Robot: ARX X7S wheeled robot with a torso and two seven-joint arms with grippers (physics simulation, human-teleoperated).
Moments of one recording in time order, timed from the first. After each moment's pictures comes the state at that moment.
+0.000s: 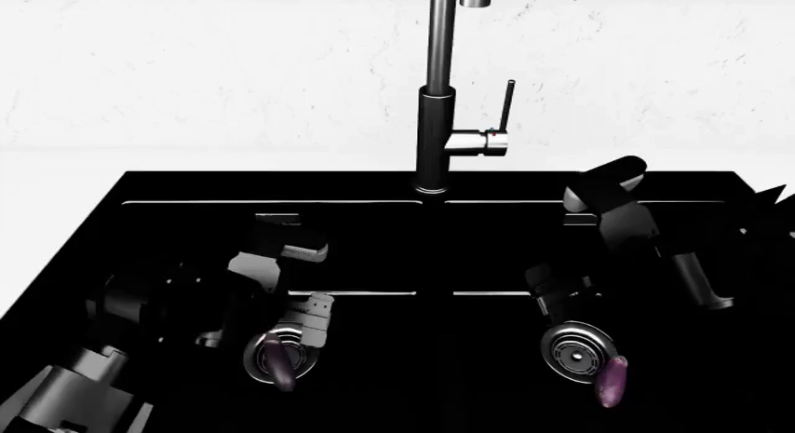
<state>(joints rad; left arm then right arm) -0.98 -0.37 0.60 -0.43 -1.01 -1.23 -0.44 1.24 0.72 -0.82 0.18 1.19 1.34 0.10</state>
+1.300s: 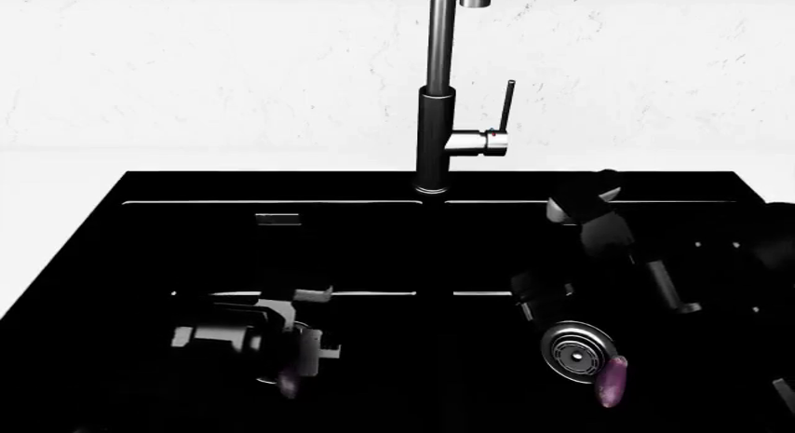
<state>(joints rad) -1.03 -0.09 0.66 -1.26 -0.65 -0.76 -0.08 1.22 0.67 -0.90 0.27 1.12 1.23 0.00</state>
